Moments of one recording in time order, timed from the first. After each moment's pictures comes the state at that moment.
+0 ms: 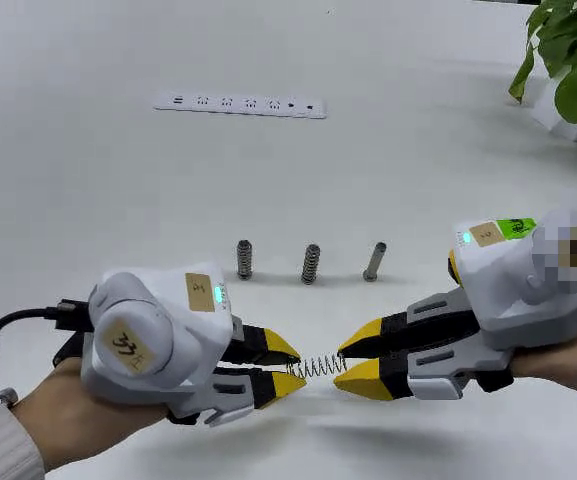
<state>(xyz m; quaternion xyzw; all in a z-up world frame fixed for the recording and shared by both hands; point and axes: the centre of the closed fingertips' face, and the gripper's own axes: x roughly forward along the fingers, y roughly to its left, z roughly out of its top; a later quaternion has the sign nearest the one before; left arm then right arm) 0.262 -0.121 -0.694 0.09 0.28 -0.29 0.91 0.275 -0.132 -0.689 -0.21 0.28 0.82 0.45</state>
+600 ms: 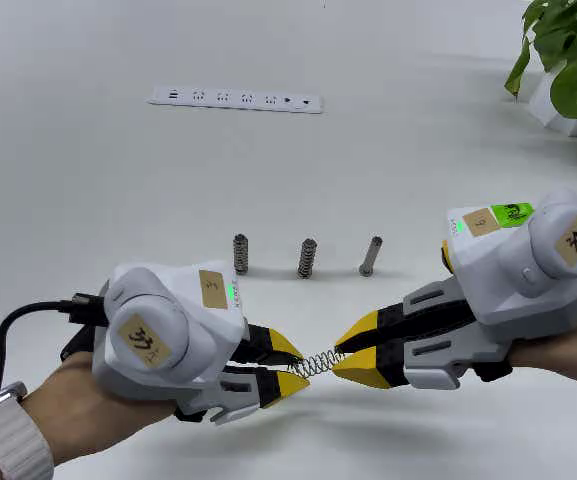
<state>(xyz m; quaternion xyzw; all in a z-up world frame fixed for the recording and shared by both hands) 0.265 -0.129 -0.703 0.10 0.29 -0.29 0.90 0.268 -0.134 -0.675 -0.25 0.25 0.82 0.45</state>
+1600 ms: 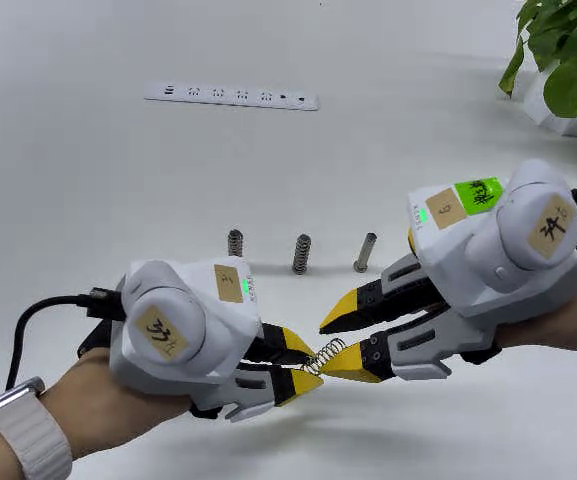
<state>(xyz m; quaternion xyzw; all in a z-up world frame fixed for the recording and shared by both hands) 0.272 -0.147 -0.696 0.08 0.28 -0.31 0.91 0.257 -0.133 -0.668 -0.38 0.18 0.83 0.37</state>
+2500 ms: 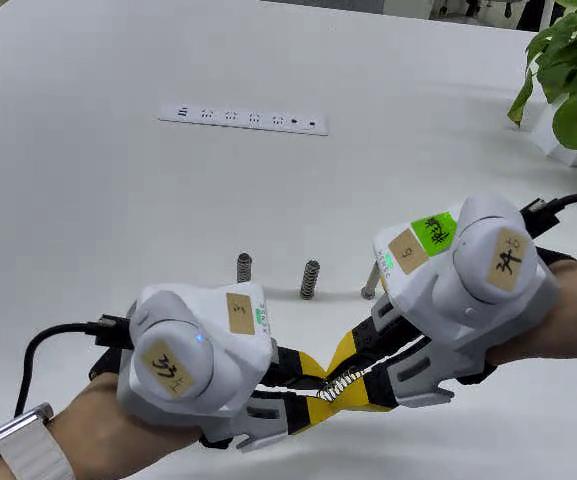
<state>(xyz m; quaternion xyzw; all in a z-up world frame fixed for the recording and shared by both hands) 0.274 -0.151 -0.684 0.09 0.25 -0.31 0.91 0.256 -0.137 -0.677 -0.43 0.19 0.83 0.30</state>
